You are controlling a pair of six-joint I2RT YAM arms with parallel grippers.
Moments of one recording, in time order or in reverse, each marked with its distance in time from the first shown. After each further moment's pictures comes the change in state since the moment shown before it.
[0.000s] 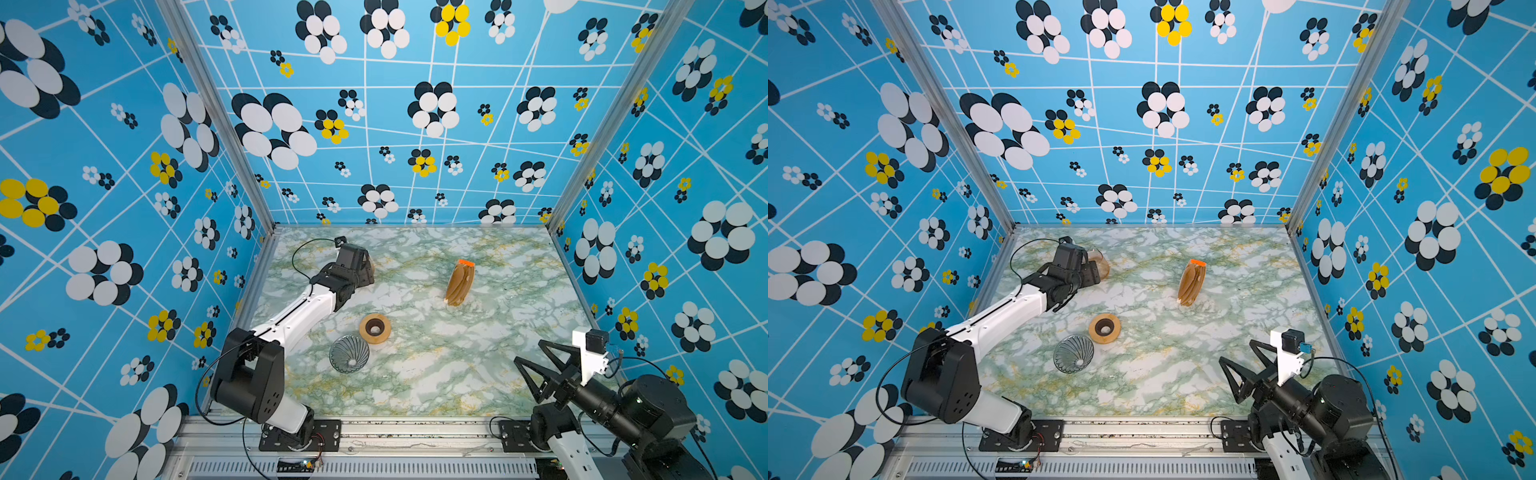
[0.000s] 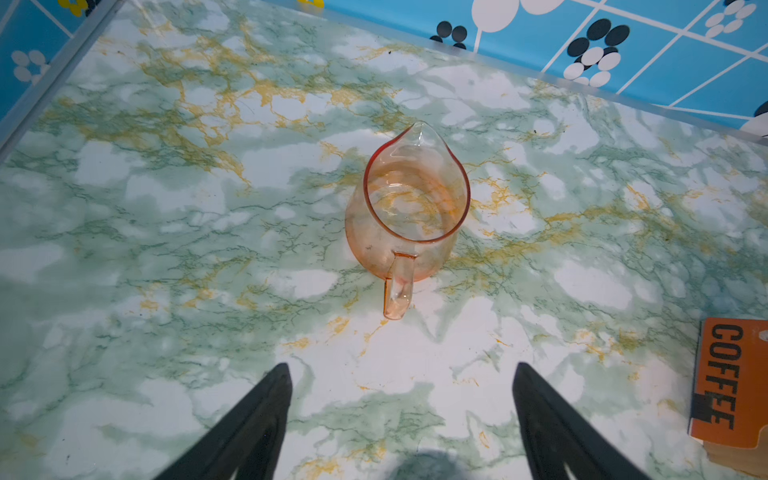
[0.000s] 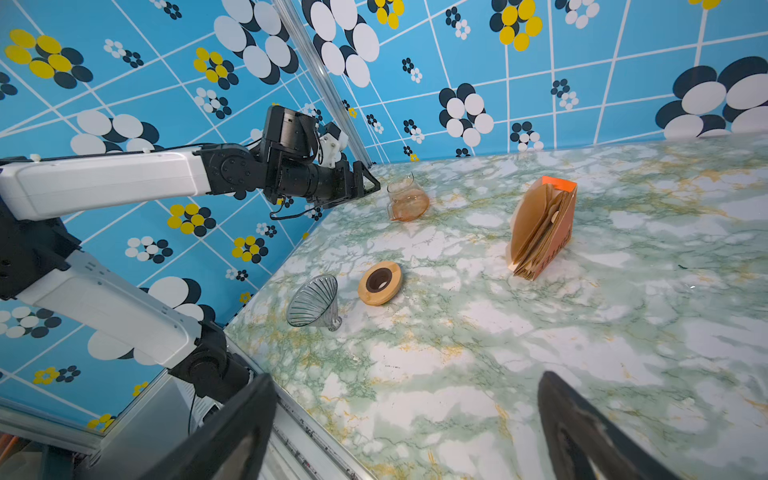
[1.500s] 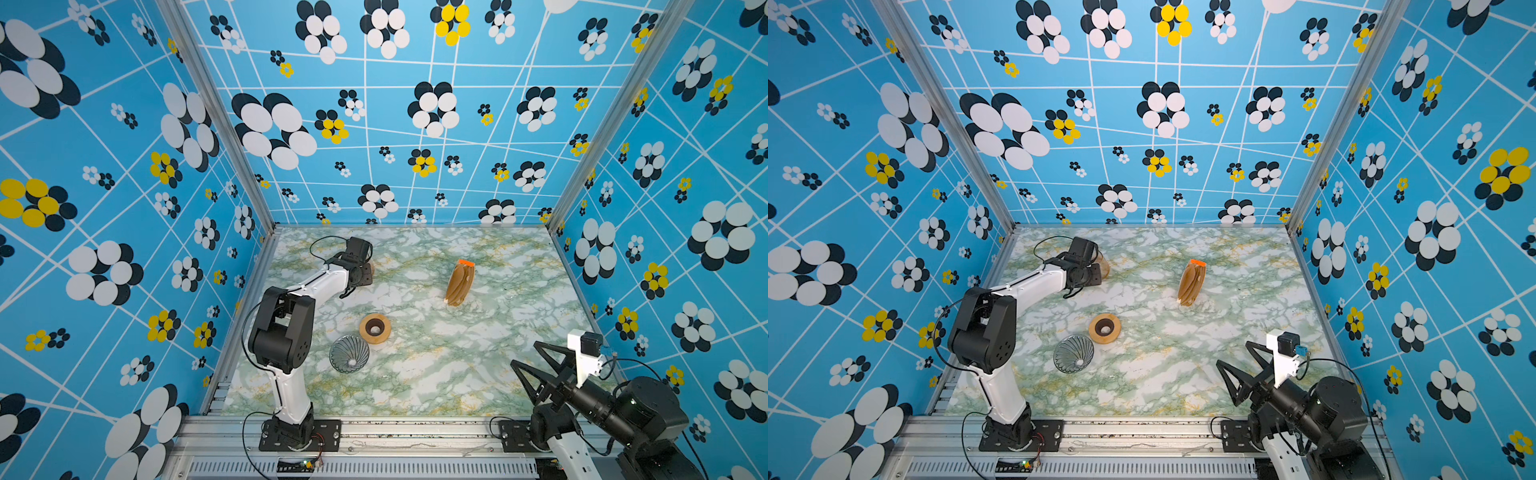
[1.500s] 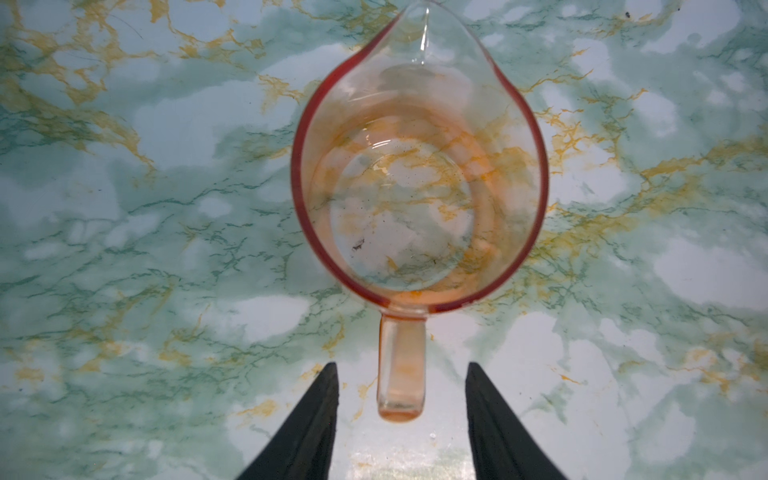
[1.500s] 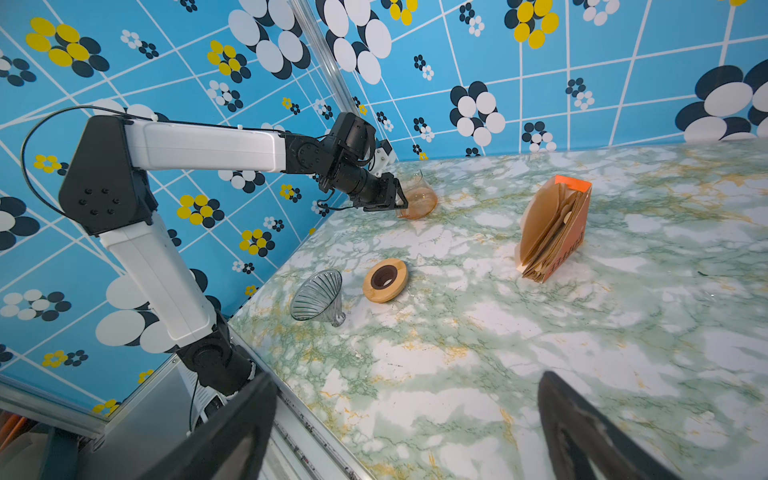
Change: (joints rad) left arm 0.066 0.317 0.191 -0.074 0.117 0.095; right arm 0.000 -0.039 -0.048 0.031 -0.035 -0.011
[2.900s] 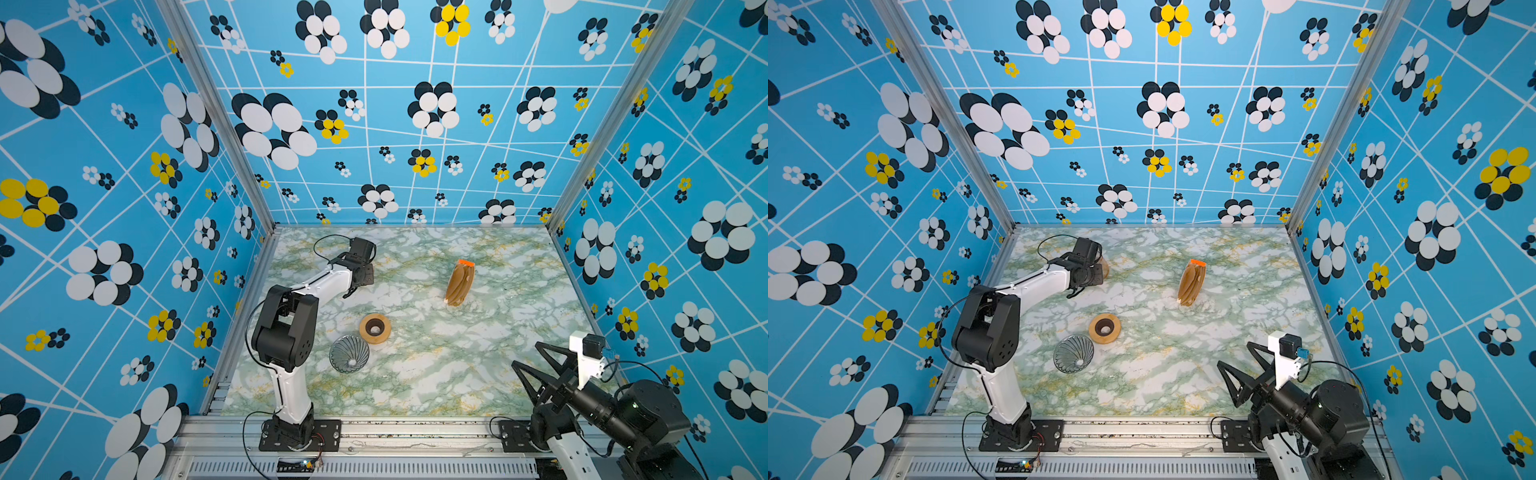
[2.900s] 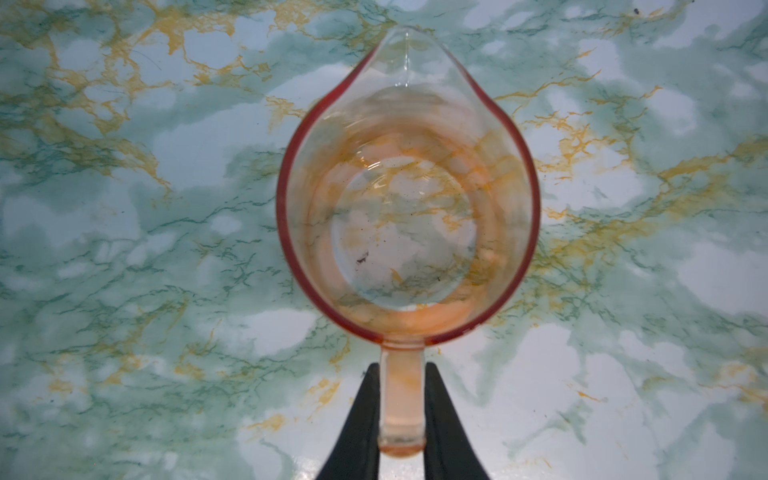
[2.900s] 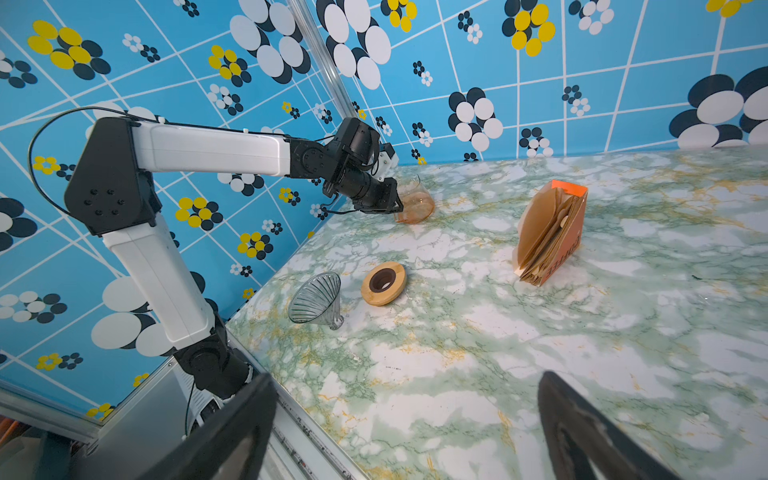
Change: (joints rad) left arm -0.036 0.015 0.010 0.011 -0.066 0.034; right arm 0.000 -0.013 0.000 0.000 0.011 0.000
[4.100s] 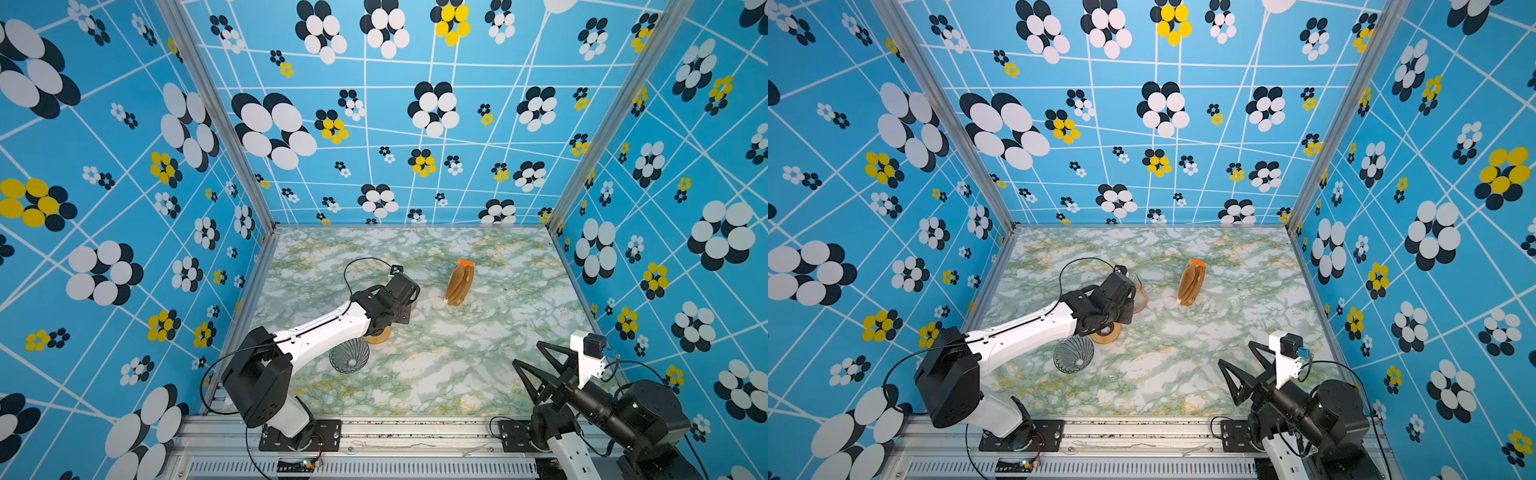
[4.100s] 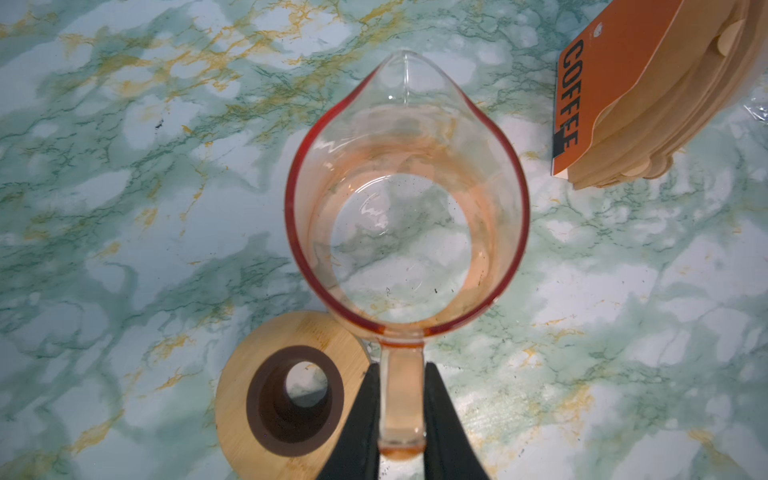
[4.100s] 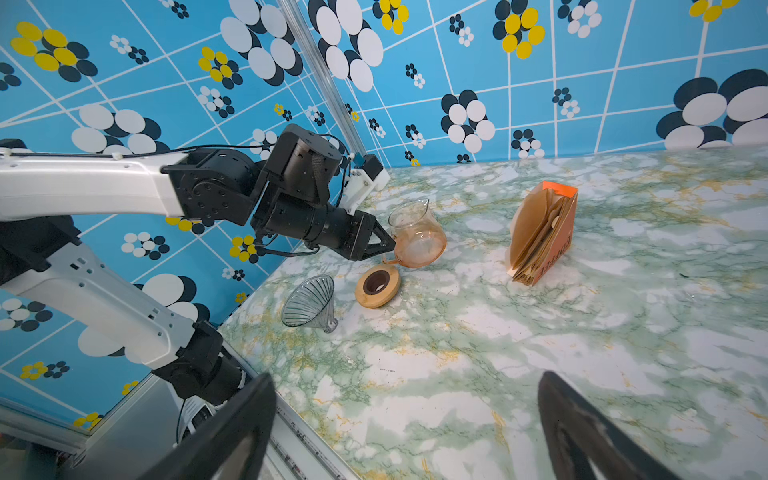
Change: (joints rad) left arm -0.457 -0.343 -0.200 -0.124 -0.051 -0.166; right arm 0.000 0.000 0.000 0.000 0.020 0.000
